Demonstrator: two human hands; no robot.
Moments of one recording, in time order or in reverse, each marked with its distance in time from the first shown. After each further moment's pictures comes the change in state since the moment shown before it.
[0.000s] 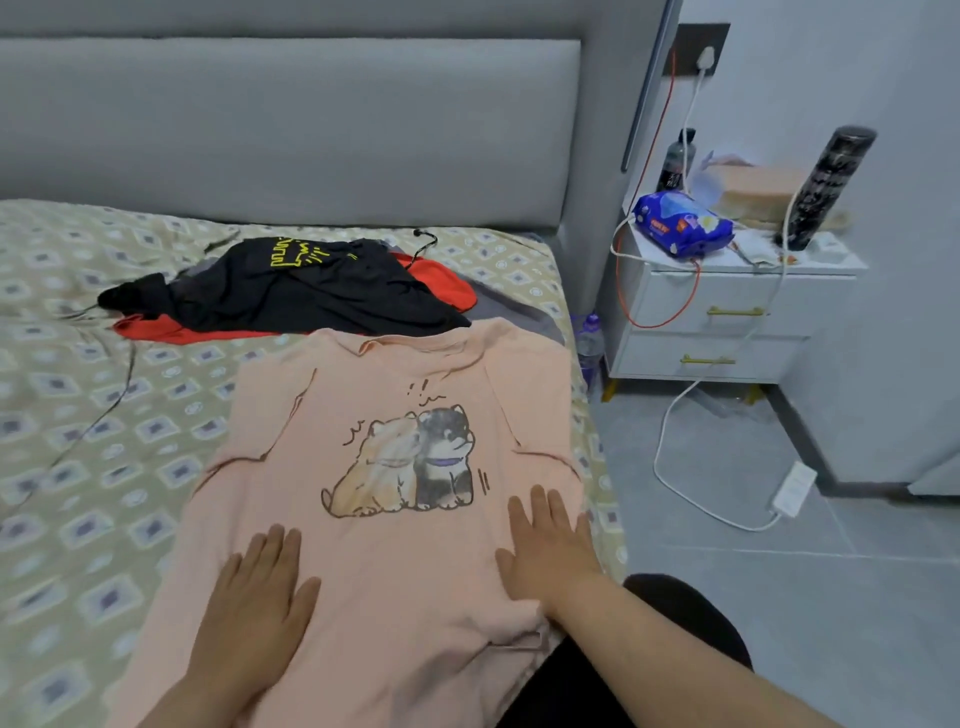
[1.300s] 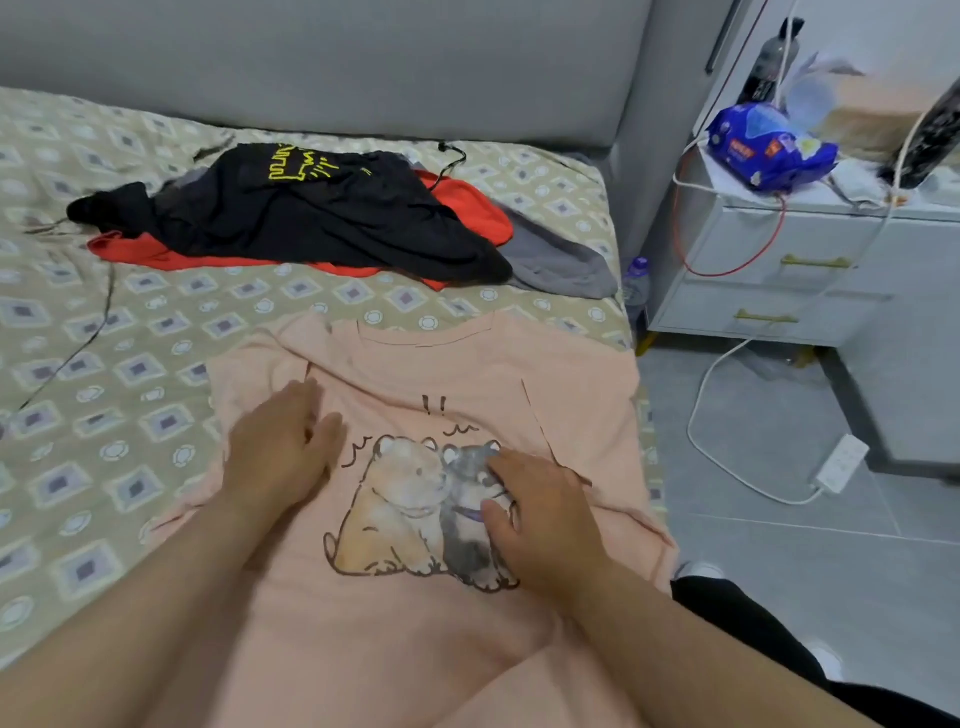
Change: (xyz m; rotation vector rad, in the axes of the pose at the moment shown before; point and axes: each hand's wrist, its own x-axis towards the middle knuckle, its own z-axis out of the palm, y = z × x) left_hand 0.123 0.006 -0.037 -0.162 0.251 0.022; right_hand 0.031 -0.029 0.014 0.350 0.604 -0.348
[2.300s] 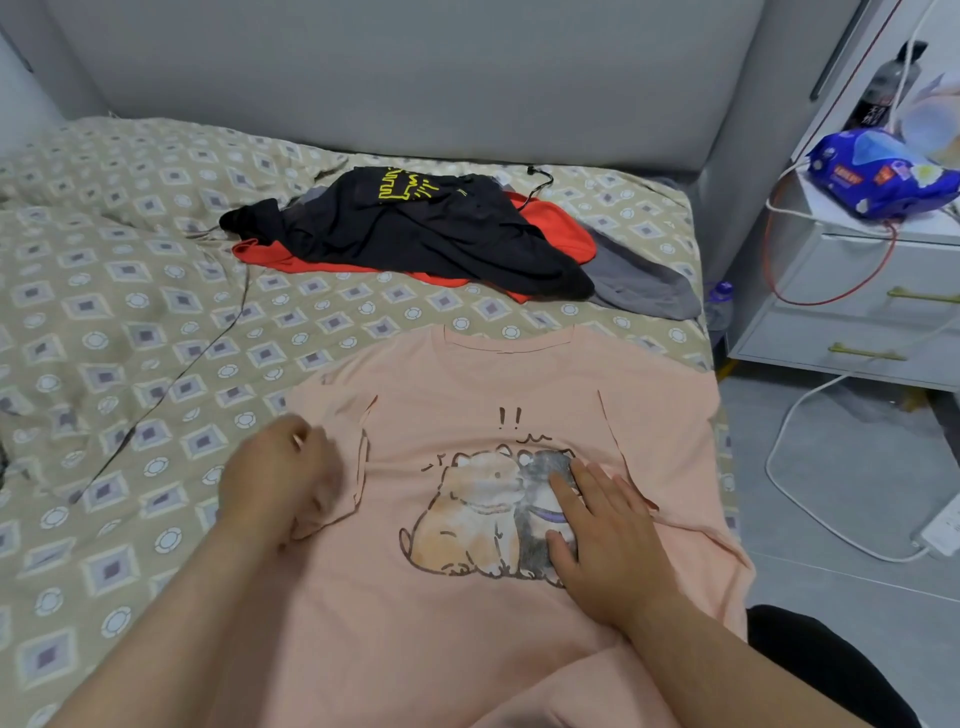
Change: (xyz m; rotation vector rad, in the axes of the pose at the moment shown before) left_hand -0.070 -0.031 -0.071 -0.243 0.142 -0.473; right_hand -0.015 0.008 0.025 -0.309 -0.163 -0.053
